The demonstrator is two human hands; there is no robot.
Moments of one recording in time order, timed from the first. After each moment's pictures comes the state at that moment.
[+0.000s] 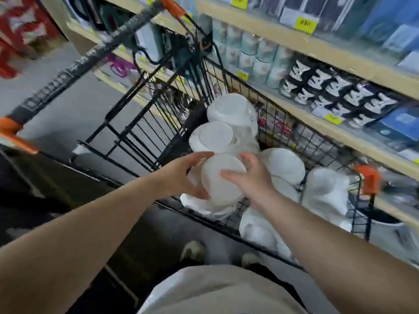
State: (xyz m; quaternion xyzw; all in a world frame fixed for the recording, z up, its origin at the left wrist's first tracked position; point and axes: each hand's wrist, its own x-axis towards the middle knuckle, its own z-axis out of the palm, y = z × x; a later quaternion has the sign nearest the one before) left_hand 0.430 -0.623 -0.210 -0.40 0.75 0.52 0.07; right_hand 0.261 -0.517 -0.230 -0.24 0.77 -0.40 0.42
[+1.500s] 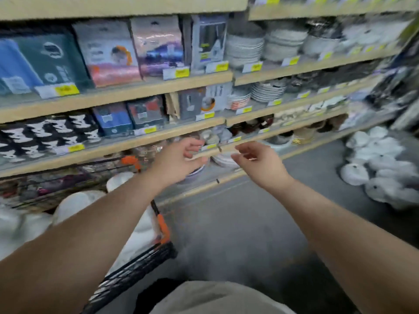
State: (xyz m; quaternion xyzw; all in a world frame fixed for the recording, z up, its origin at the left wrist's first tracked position) left_hand 0.108 -0.245 -0.132 0.03 0.89 0.46 0.04; right_hand 0.103 -0.037 -0.125 -0.01 0.90 -0.43 0.02
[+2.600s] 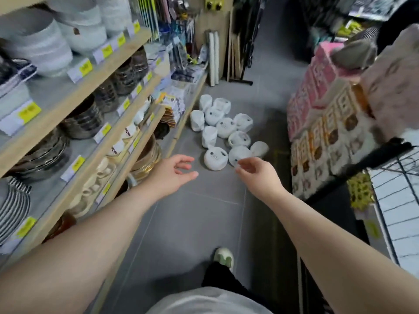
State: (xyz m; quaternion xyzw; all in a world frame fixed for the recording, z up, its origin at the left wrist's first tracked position) left_hand -0.313 0.461 -0.191 0.34 0.78 0.42 0.32; right_hand -0.137 0.609 -0.188 0.45 0.77 -0.42 -0.12
